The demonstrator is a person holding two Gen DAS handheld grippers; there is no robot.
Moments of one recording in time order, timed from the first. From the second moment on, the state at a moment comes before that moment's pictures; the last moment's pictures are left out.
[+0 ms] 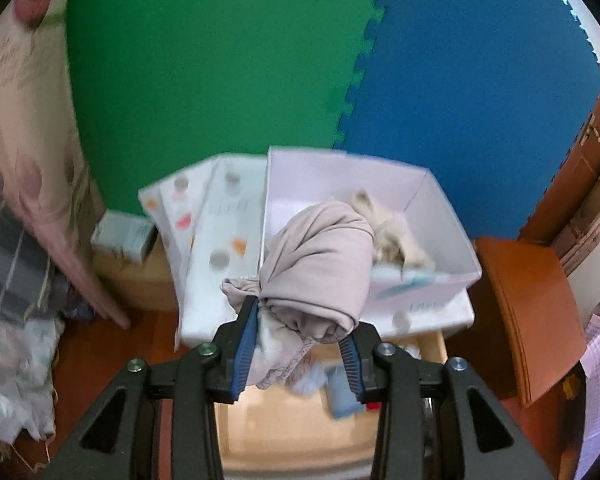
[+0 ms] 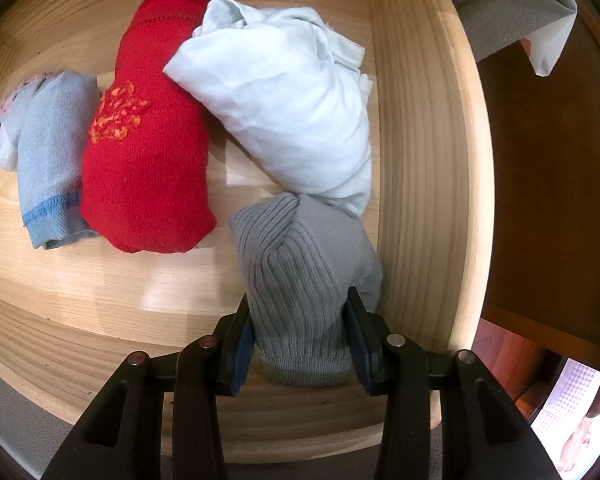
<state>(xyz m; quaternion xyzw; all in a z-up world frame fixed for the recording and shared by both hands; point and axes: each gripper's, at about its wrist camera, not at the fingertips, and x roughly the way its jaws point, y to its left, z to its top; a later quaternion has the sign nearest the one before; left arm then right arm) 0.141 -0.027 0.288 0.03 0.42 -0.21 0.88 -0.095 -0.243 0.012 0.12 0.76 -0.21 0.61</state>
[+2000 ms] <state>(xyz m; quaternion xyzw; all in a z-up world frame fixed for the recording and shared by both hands) 0.109 -0.006 0.106 0.11 0.49 -0.10 0.86 -0.094 -0.240 0.011 0.11 0.76 -0.20 0.60</state>
